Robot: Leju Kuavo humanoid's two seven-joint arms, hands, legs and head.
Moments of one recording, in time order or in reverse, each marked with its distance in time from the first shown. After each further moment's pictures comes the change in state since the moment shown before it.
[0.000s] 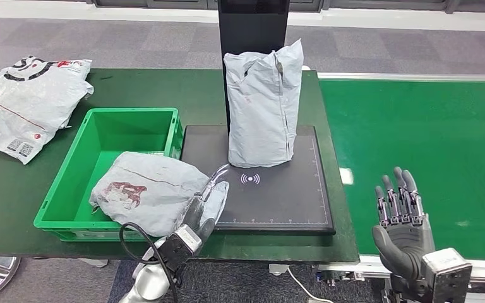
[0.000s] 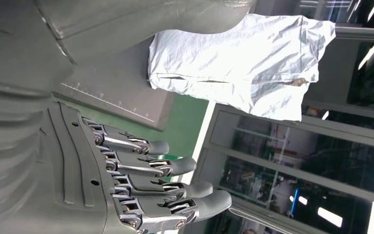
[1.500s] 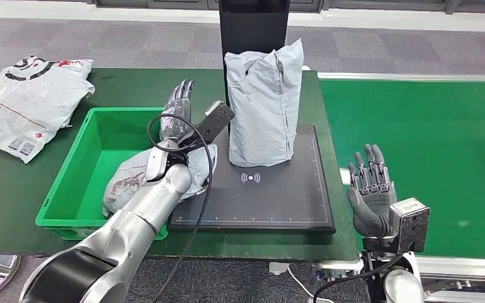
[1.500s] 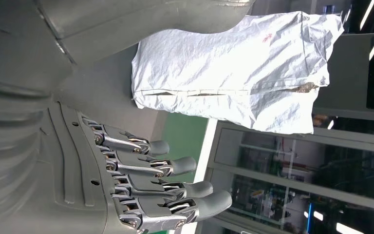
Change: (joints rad) left arm -0.763 -0.084 0.134 0.830 -0.522 0.512 0.536; right arm -0.229 0.049 0.030 0.241 0.001 0.014 0.047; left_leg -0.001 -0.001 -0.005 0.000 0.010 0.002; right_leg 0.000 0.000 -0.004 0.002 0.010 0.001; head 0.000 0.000
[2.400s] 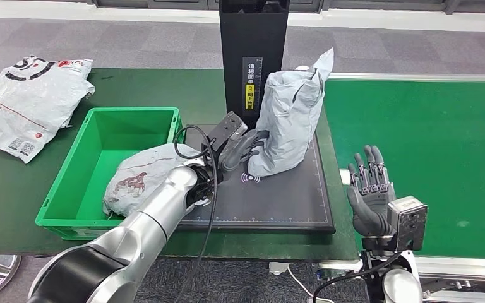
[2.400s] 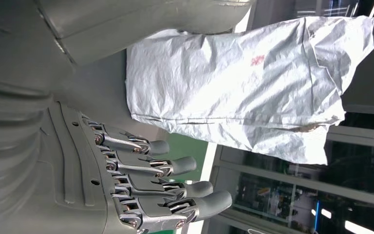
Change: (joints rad) left arm -0.025 -0.067 -0.009 0.157 0.832 -0.881 -0.188; right arm -0.002 0.000 -0.001 0.016 0.002 -0.025 0.012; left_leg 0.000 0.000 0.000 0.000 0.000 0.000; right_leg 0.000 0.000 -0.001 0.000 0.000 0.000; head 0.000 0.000
